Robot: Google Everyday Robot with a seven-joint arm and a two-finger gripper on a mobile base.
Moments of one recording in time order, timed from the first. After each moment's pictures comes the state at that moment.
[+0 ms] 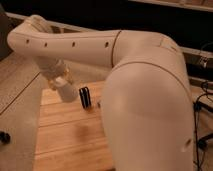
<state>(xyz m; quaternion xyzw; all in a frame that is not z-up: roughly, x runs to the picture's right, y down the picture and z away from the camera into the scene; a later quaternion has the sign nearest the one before) -0.189 -0.040 0.638 -0.18 0.19 0.53 0.80</state>
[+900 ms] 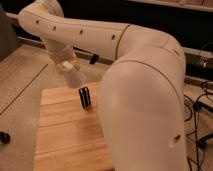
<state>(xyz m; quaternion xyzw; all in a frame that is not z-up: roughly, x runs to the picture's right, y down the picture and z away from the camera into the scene) -0.158 -0.093 0.652 -0.16 0.18 0.58 0.78</state>
